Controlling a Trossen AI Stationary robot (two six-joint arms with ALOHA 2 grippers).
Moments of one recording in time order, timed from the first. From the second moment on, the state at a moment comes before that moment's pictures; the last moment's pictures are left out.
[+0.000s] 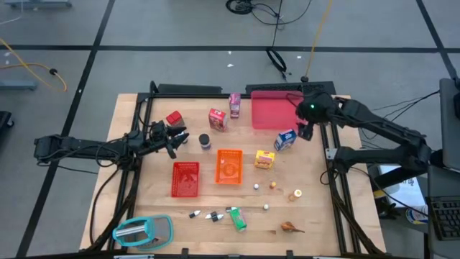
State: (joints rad) left arm 0.14 0.63 0.01 0.66 -0.27 -0.32; right arm -0.51 0.99 1.00 -1.01 0.16 -0.23
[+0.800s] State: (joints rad) left arm 0.14 0.63 0.01 0.65 -0.27 -0.32; right arm -0.32 1.10 0.96 -1.00 0.01 -0.35
